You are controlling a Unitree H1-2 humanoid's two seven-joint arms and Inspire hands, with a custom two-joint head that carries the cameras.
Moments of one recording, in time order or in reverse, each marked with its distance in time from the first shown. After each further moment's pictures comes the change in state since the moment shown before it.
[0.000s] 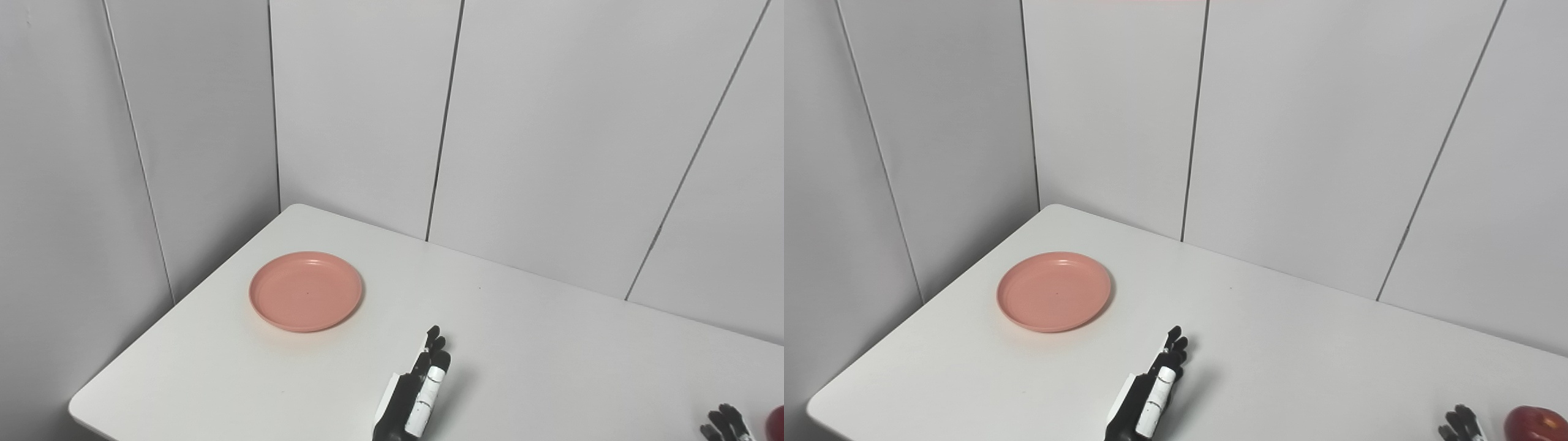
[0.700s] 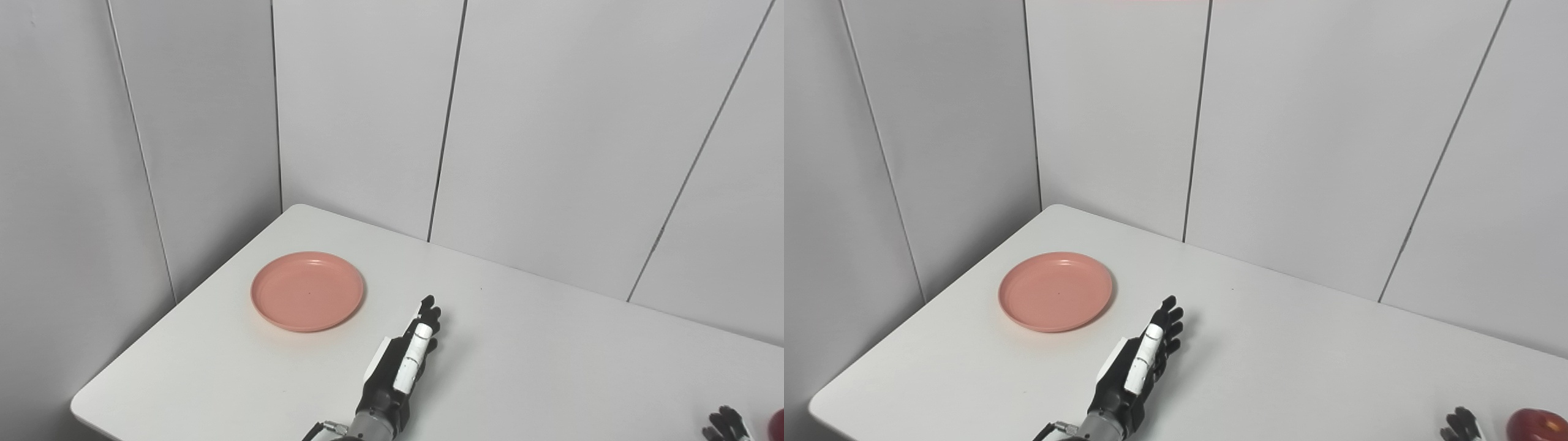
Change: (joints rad) left arm -0.120 0.049 0.106 -0.171 -0.096 0.224 -0.079; right arm 0.007 0.010 0.021 -0.015 -0.034 -0.003 -0.022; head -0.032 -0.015
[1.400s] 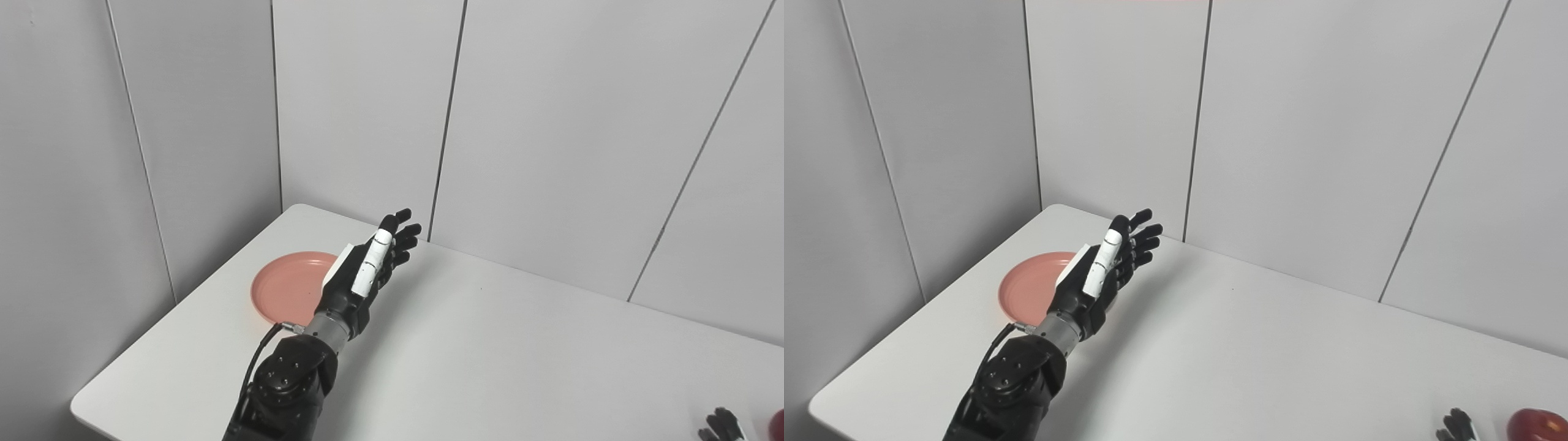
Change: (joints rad) left arm -0.221 0.250 0.179 -0.062 -0.124 0.169 -0.065; right arm 0.012 0.001 0.019 -0.026 0.021 0.002 0.000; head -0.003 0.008
